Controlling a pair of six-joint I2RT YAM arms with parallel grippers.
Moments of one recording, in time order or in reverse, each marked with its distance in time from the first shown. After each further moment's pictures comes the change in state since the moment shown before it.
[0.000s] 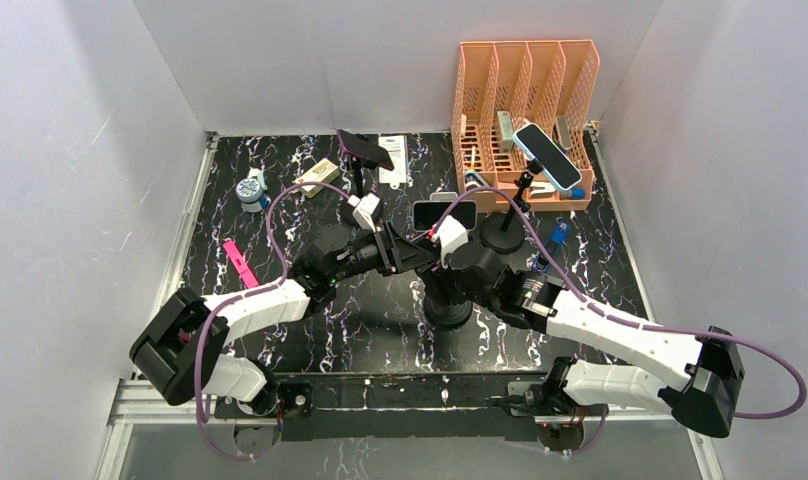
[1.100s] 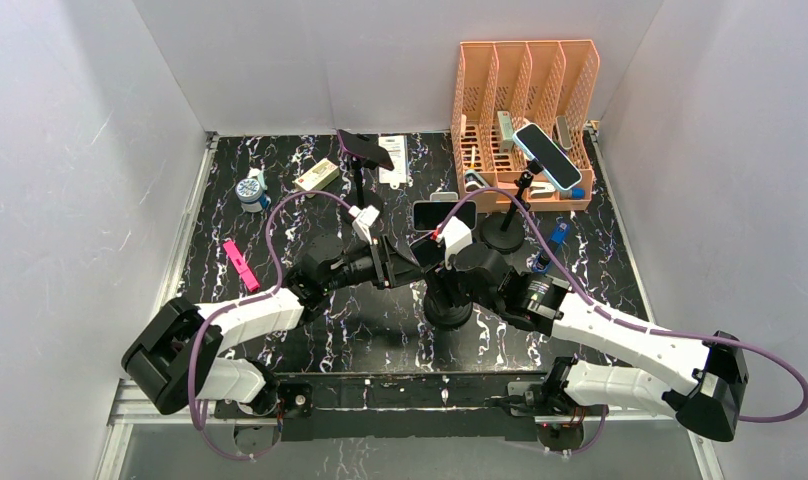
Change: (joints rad) left arm 0.000 -0.055 -0.082 0.002 0.107 -0.004; right arm 0.006 -0.035 -0.004 -0.021 -0.014 0.027
